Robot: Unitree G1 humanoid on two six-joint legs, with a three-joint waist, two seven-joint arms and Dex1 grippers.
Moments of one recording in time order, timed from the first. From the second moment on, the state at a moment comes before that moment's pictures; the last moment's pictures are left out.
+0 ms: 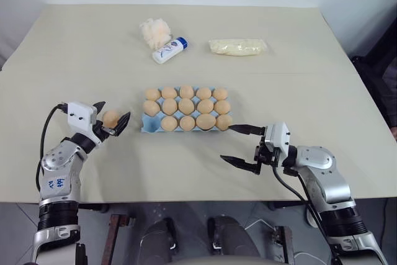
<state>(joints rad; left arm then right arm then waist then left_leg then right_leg) -0.30 0.50 0.29 0.30 -0.26 0.04 -0.52 -0.23 -0.49 0.06 -0.05 0.38 0.00 1.09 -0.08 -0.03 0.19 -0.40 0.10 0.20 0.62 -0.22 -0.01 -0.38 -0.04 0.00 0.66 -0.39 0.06</state>
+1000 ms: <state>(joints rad) -0.35 0.47 0.12 0.20 -0.35 0.04 -0.80 -0.20 -0.46 0.08 -0.11 0.36 0.00 0.98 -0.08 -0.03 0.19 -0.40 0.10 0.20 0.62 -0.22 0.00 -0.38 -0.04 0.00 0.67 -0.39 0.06</state>
